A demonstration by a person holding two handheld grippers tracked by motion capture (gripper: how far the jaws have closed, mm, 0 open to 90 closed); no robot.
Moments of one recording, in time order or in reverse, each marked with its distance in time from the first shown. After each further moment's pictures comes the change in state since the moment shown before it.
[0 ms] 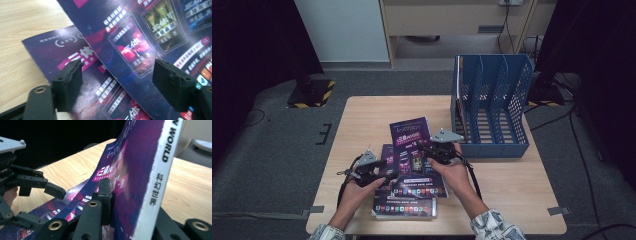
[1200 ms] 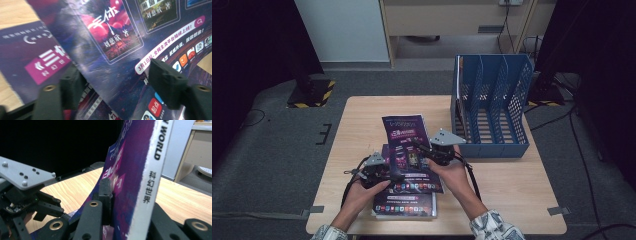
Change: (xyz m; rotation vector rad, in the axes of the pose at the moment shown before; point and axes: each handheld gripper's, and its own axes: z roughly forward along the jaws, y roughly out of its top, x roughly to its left) left arm -0.011 0.006 0.009 0.066 -0.061 -0.006; right arm 0.013 0.013 -0.011 -0.157 0.050 -0.066
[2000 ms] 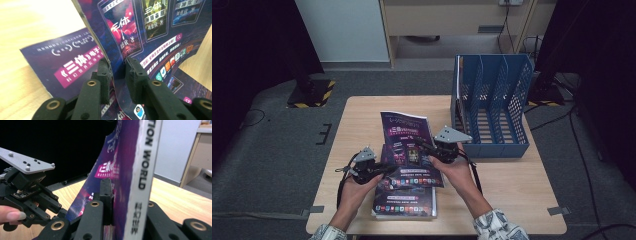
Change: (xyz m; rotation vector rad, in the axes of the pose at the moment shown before) left arm 0.007 0.009 -0.024 -0.078 0.033 -0.011; right arm -0.008 0.008 -0.010 -0.031 0.043 0.021
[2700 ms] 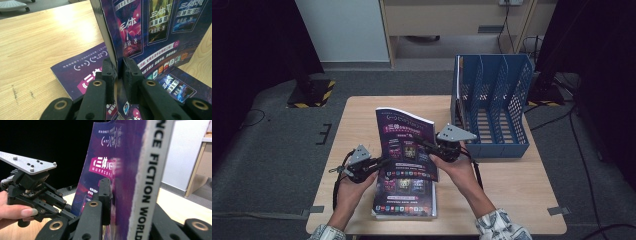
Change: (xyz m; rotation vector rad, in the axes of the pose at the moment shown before) left arm -0.003 0.008 -0.016 -0.075 0.098 0.094; right arm 0.002 0.015 -0.010 -0.050 0.045 -0.010
